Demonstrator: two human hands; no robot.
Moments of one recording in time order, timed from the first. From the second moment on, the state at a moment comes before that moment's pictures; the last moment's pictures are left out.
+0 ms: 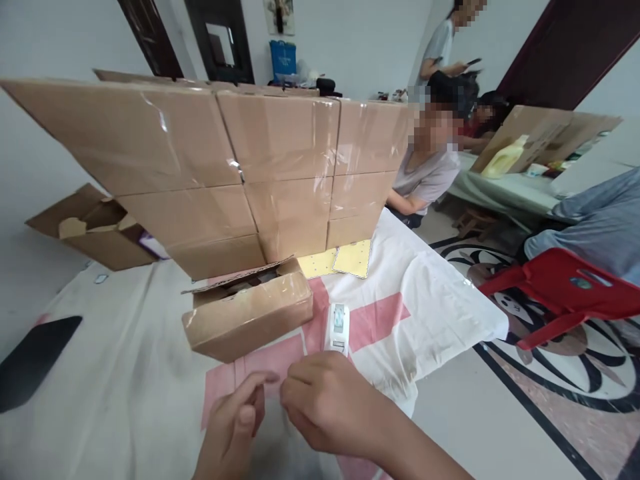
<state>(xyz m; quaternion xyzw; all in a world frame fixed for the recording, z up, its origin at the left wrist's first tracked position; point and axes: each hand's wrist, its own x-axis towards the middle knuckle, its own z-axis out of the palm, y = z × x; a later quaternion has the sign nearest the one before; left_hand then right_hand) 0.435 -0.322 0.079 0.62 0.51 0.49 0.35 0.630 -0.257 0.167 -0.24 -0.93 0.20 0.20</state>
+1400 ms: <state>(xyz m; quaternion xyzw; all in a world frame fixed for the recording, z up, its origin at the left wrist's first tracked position) 0.374 -0.253 0.116 0.77 0.61 0.14 -0.12 0.553 -0.053 0.182 -0.24 -0.91 0.35 0.02</state>
